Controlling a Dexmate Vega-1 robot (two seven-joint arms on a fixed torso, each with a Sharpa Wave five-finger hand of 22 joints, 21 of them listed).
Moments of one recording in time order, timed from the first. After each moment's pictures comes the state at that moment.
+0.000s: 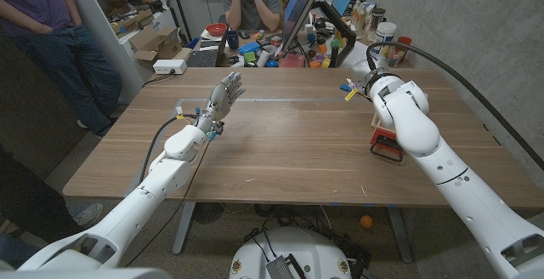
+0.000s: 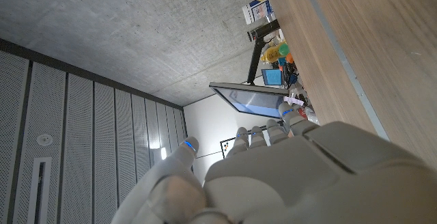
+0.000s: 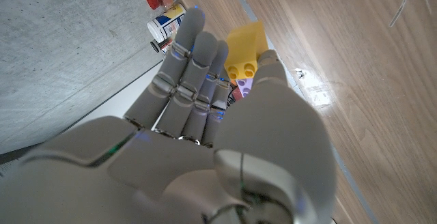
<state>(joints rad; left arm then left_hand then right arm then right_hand) 0.88 0.50 0.33 -1.38 -0.56 -0.32 -0.18 0.00 0.07 0.52 0.19 0.21 -0.10 0.06 0.18 0.17 -0.16 0.01 0.19 0.18 -0.15 0.05 0.19 0.18 -0.04 0.03 0.28 0.20 -0.91 -0.57 -0.34 -2.15 -1.67 -0.18 0.81 1.06 0.06 0.03 -0.09 0.38 0.78 0.04 0.52 0.40 0.85 -0.05 0.87 0.73 1.08 -0.19 0.86 1.22 0.94 -0.13 0.86 0.42</state>
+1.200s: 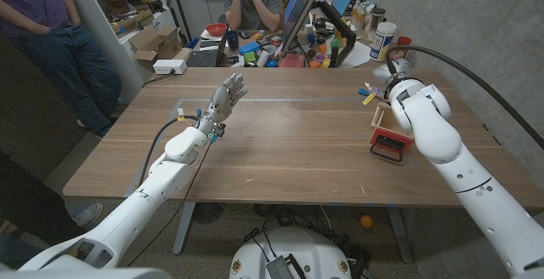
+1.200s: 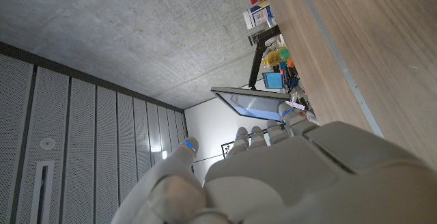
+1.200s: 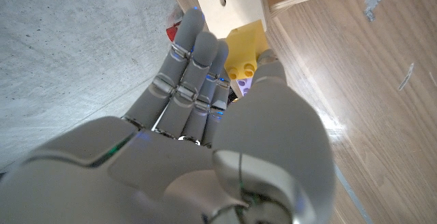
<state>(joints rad) 0.91 0.52 0.33 -1.42 -0.55 -0.31 -0.17 0.00 0.07 0.51 0.19 0.21 -0.10 0.06 0.18 0.17 -0.16 0.01 0.19 0.18 -0.15 0.05 0.19 0.18 -0.04 0.03 0.28 0.20 -1.01 -0.60 -0.22 -2.19 -1.72 -0.17 0.87 1.06 0.06 0.01 -0.08 0.38 0.78 0.04 0.52 0.40 0.85 -0.05 0.86 0.74 1.08 -0.19 0.85 1.22 0.92 -0.13 0.90 0.40</state>
